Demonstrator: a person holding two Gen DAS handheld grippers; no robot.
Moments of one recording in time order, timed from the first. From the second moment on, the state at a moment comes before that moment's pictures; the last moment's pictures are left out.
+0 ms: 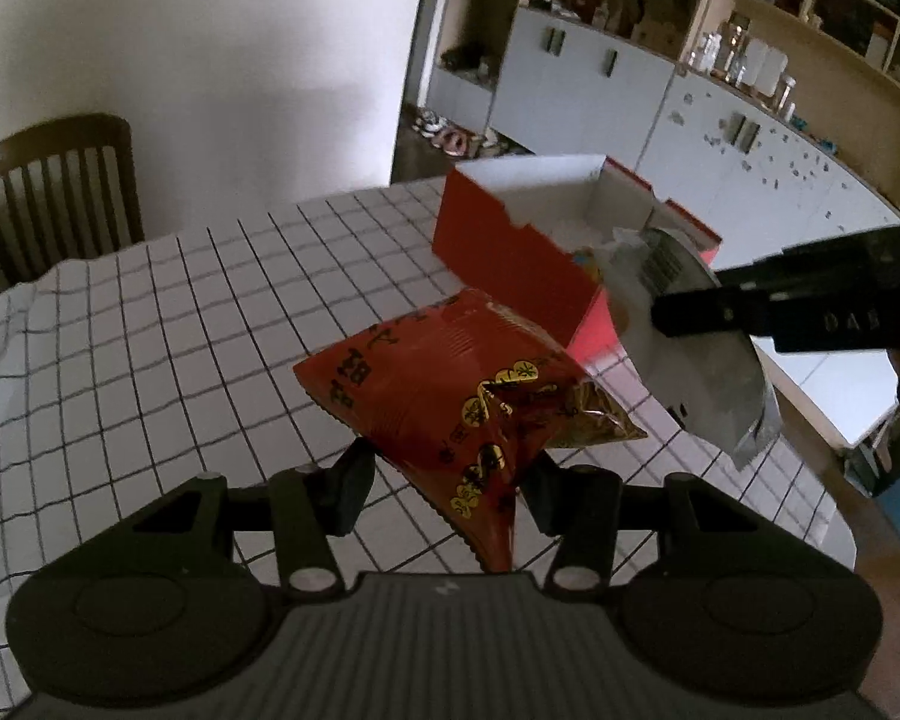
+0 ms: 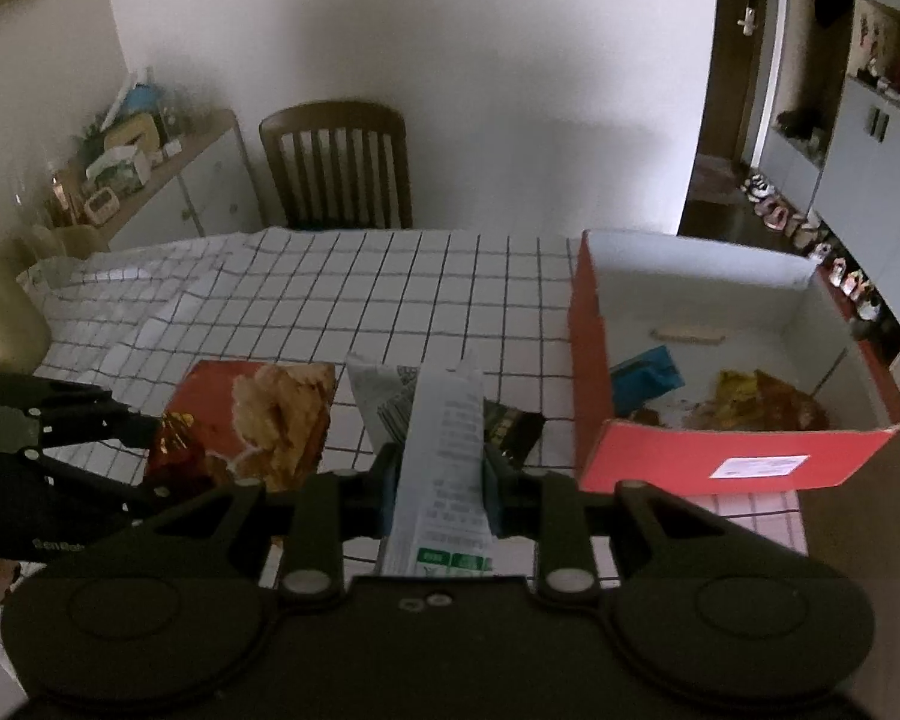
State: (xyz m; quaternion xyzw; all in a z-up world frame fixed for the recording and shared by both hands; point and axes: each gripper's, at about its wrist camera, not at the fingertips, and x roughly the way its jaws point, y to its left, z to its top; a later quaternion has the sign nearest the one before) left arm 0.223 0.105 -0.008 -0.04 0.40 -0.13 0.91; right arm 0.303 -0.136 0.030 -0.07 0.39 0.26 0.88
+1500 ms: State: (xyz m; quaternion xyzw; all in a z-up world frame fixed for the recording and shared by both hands) left arm 0.425 -0.106 0.005 -0.03 0.42 -0.04 0.91; right arm 0.491 -0.319 0.033 -0.07 0.37 0.20 0.91
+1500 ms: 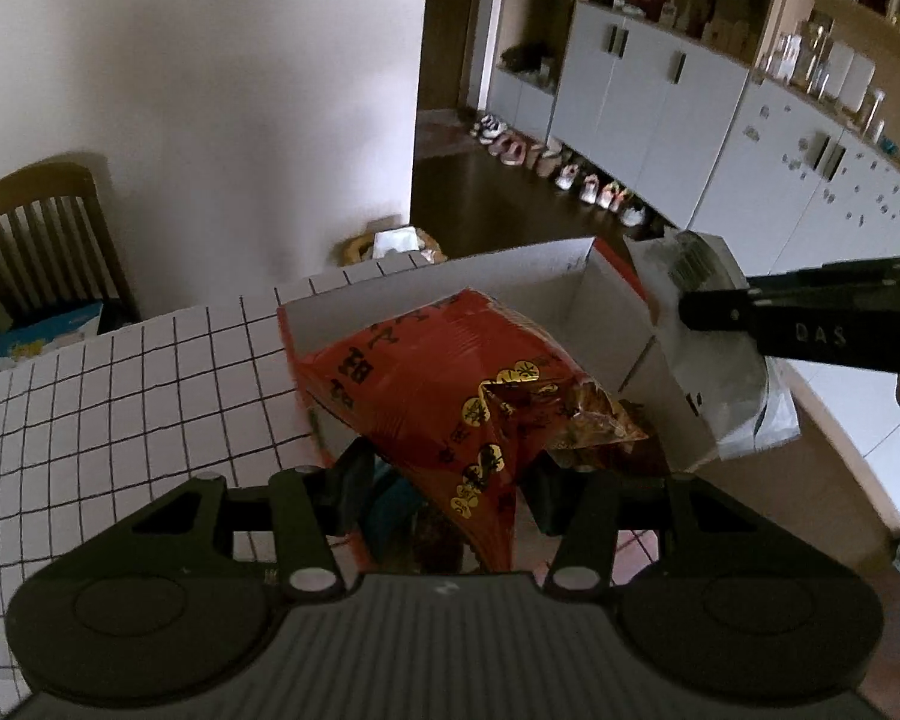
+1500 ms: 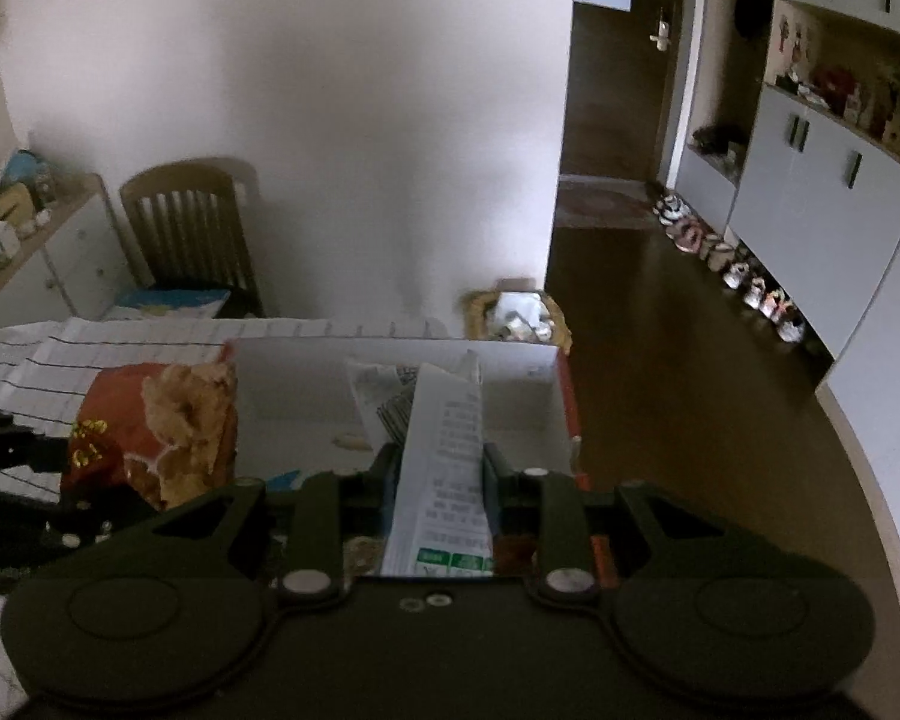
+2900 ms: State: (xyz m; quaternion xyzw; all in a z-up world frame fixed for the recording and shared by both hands) left arm 0.513 -0.144 -0.064 0.02 0.52 0.00 0.86; right arm 0.570 -0.311 -0.050 -0.07 0.45 0.22 0.86
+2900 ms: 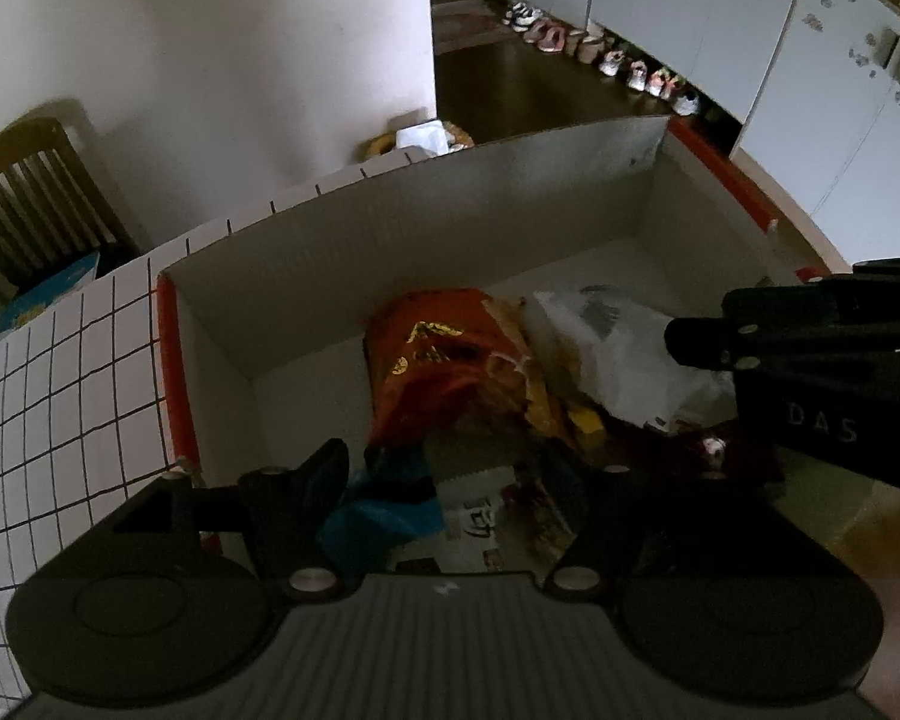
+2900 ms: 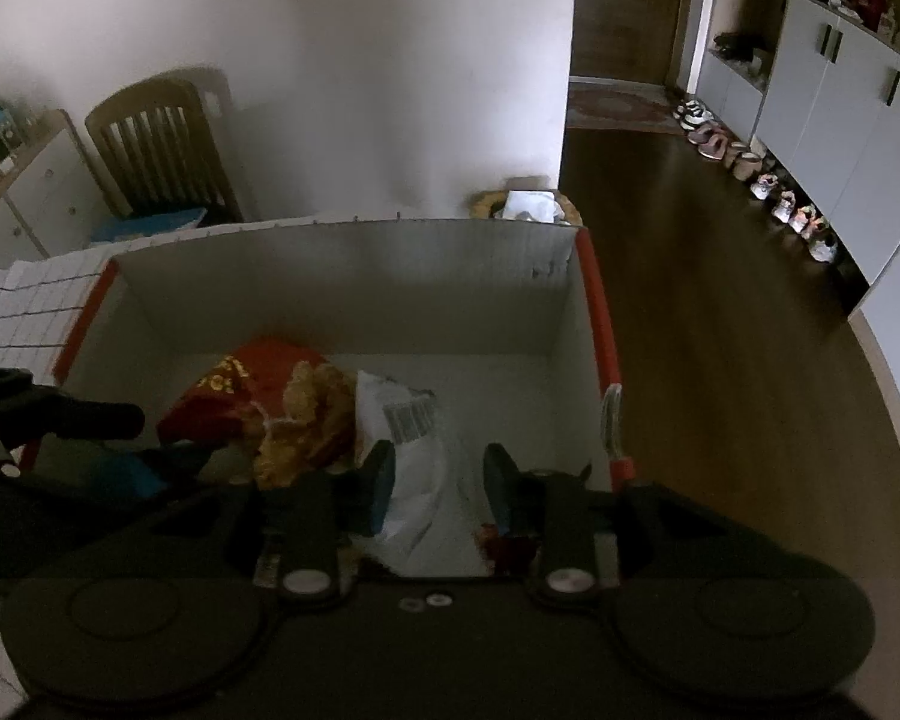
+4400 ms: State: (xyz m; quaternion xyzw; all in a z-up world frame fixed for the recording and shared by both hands) left arm 0.311 -0.021 0.048 -0.06 0.37 -0.03 0.93; right arm 0.396 -0.273 0.060 -0.02 0.34 0.30 0.89
